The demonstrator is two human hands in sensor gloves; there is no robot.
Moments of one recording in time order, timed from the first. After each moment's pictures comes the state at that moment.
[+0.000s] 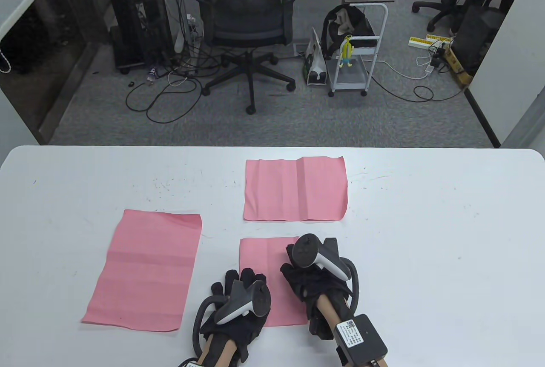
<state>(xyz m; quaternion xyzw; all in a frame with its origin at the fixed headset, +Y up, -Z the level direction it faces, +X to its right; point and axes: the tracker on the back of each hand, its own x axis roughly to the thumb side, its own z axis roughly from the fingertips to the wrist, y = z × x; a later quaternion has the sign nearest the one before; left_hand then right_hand) -0.097 -0.809 -0.298 -0.29 -0.10 0.00 0.95 0.081 -0.752 -0.355 0.07 0.24 0.96 0.13</state>
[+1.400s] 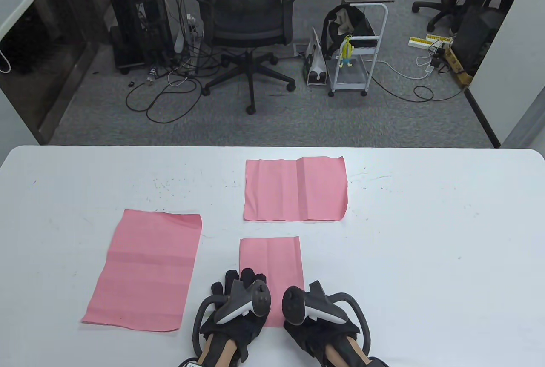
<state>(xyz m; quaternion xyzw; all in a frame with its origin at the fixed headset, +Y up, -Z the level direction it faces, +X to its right) -0.098 -0.808 -0.298 -0.29 -0.10 0.00 0.95 0.067 -0.764 -0.270 0.16 0.29 0.94 -0.02</state>
